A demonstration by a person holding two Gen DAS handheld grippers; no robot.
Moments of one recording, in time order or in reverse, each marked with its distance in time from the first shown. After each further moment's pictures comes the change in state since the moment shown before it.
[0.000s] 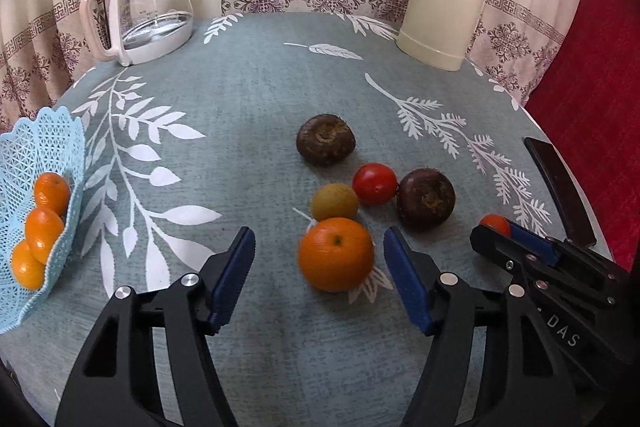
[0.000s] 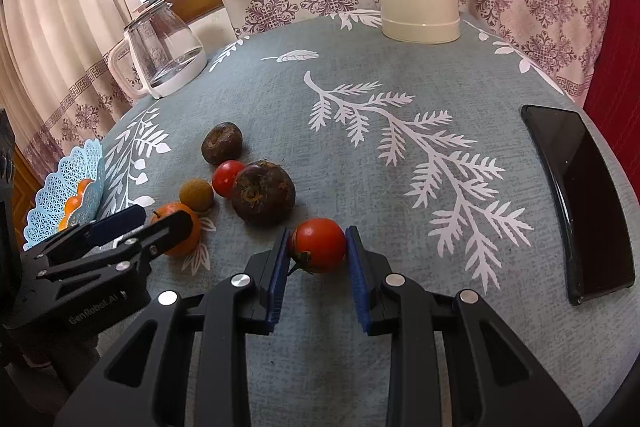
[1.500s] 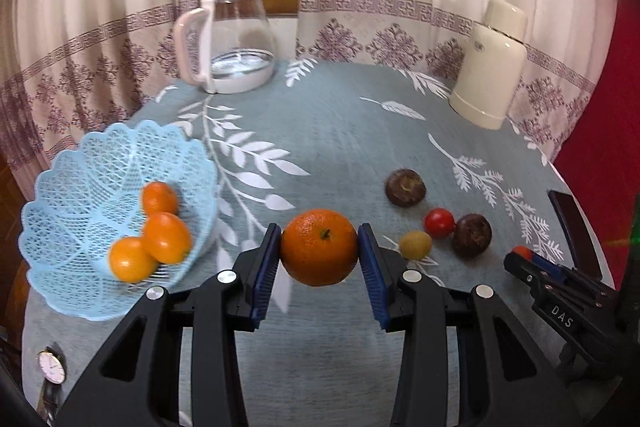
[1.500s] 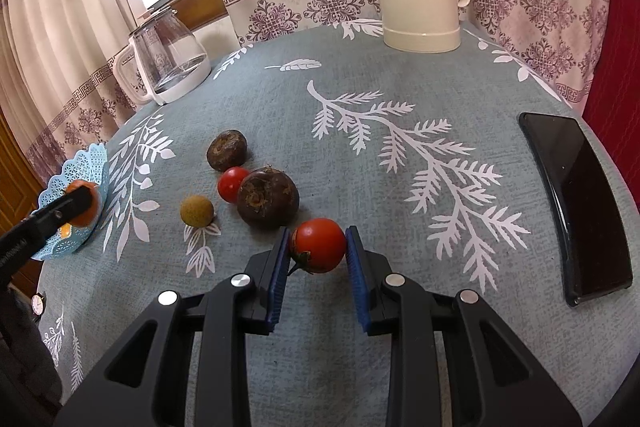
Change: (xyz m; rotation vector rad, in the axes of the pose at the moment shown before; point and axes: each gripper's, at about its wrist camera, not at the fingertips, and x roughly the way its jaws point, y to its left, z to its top) left arm -0.072 0.056 -0.002 -0.110 -0.153 0.151; right arm -0.006 0.000 -0.001 -0.005 -0.033 0.007
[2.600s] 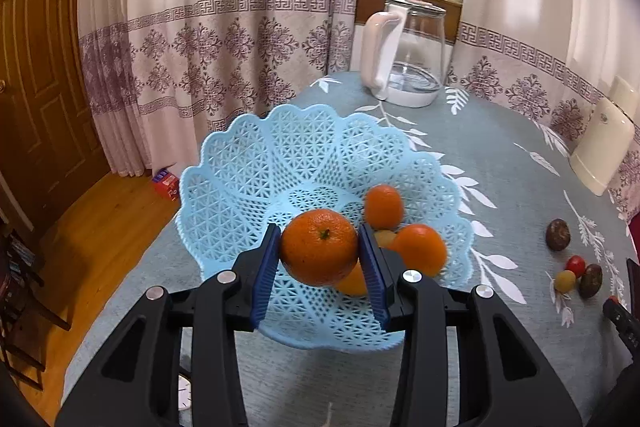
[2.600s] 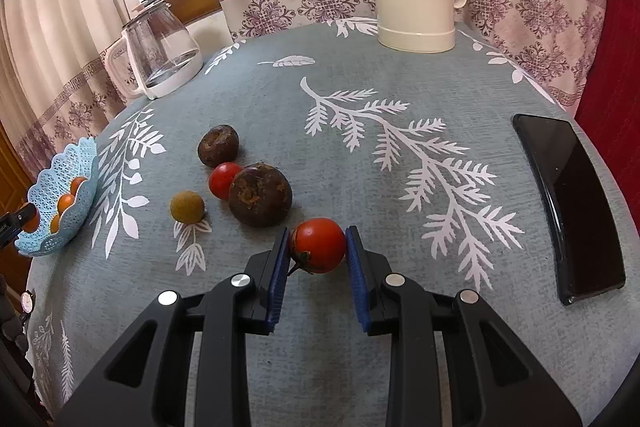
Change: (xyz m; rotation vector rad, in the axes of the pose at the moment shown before) left arm -0.018 0.151 -0.011 -0.240 -0.035 0.293; right arm 0.003 0.004 0.000 -0.016 0.009 -0.047
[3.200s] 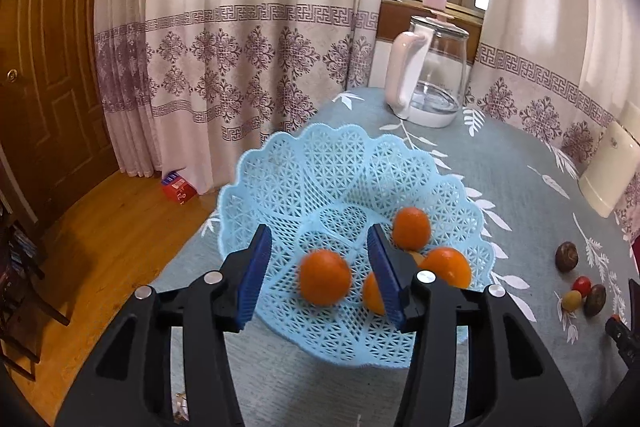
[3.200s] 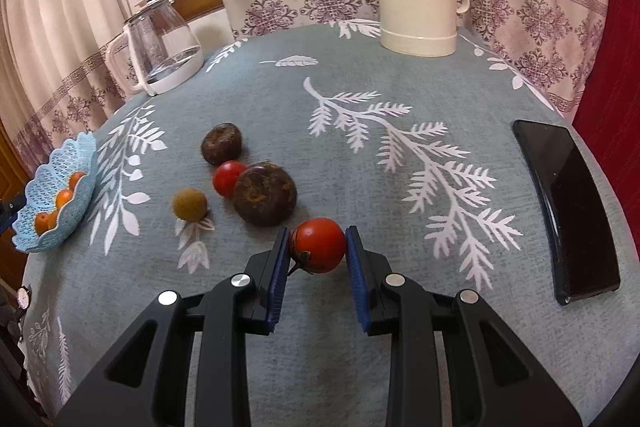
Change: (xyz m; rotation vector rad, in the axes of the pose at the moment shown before) left arm -0.004 0.023 0.010 -0.050 -0.046 0.026; right arm -0.004 0.008 0.000 -0.025 0.000 -0.004
